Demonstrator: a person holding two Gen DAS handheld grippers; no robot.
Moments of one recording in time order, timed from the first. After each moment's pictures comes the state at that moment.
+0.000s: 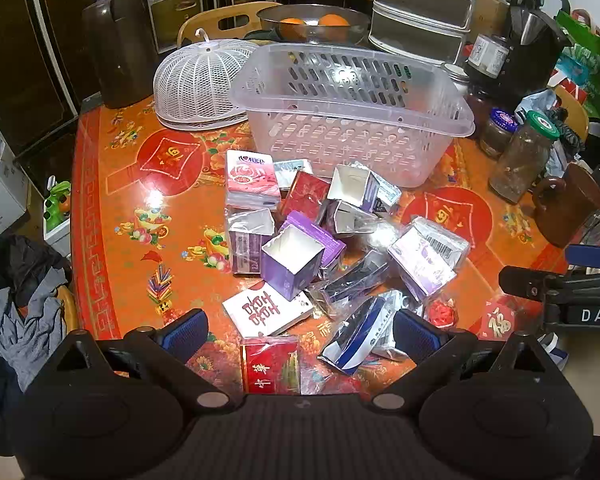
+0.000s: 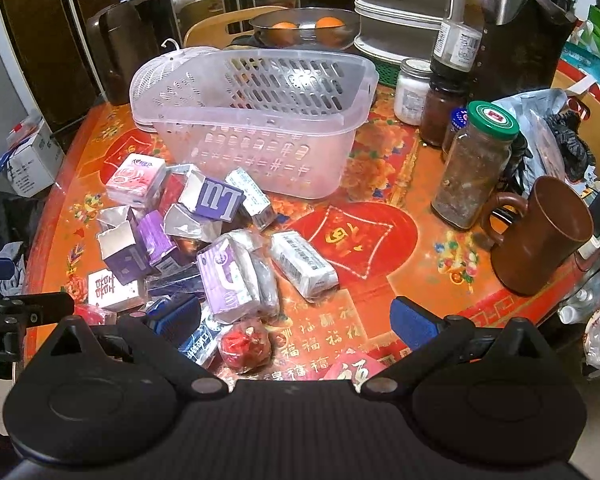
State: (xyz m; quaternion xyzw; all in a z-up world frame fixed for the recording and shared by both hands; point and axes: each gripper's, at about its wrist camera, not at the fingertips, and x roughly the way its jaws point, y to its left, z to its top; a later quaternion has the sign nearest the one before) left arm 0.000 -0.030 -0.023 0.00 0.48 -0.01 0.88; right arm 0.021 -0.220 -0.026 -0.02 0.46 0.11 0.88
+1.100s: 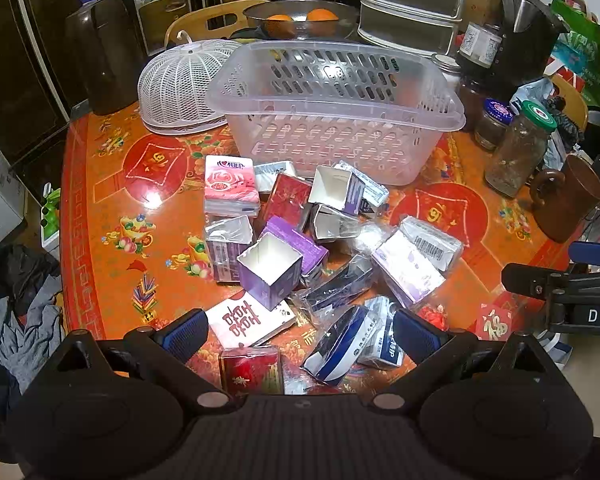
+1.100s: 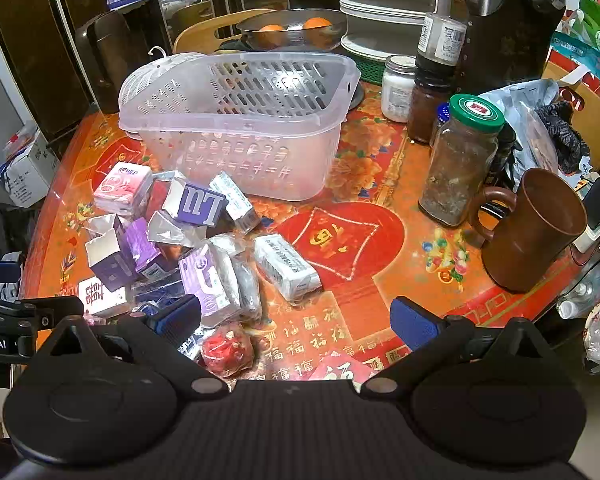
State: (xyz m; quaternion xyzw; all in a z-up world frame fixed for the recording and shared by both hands) left arm 0.014 -0.052 -0.026 0.01 0.49 -0.01 0.87; right arm 0.026 -0.236 -0.030 -0.01 0.46 0.11 0.88
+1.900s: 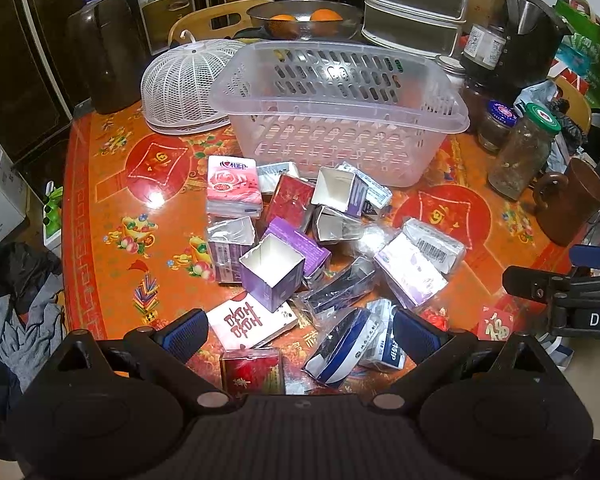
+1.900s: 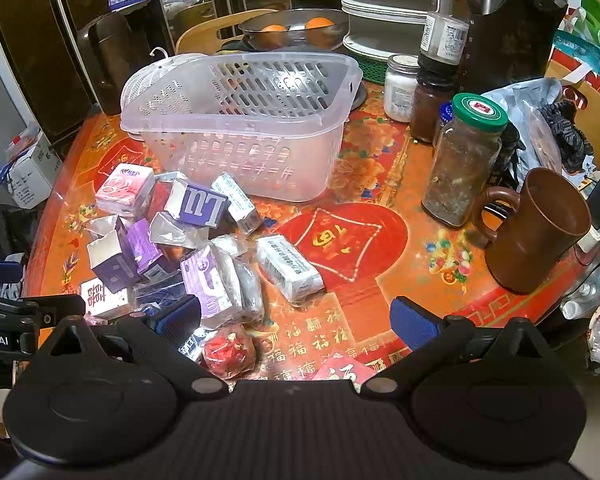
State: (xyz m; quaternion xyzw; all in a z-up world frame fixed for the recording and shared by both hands) left arm 0.016 -0.048 -0.026 0.01 0.49 -0.01 0.87; right arm 0.029 -0.236 -0.031 -0.01 0.46 0.11 0.88
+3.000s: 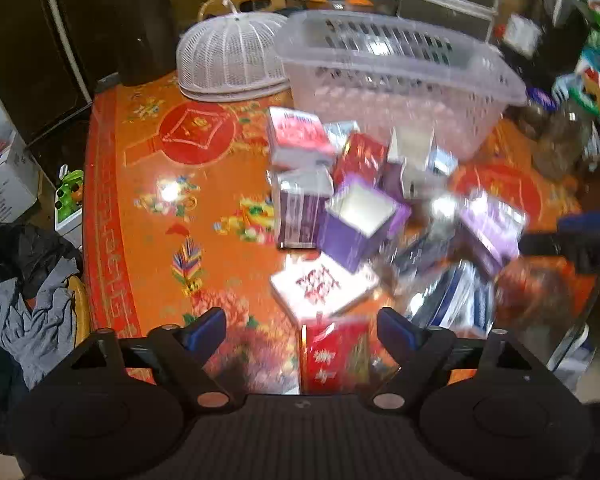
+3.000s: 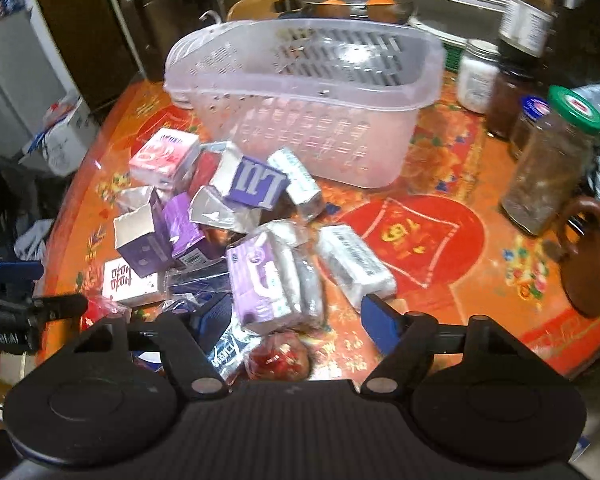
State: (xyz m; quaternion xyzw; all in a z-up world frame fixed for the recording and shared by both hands) left arm 0.000 0.007 -0.080 0.01 0.49 0.01 0.87; right arm 0.053 -0.195 -0.068 -0.03 0.47 0.19 0.86
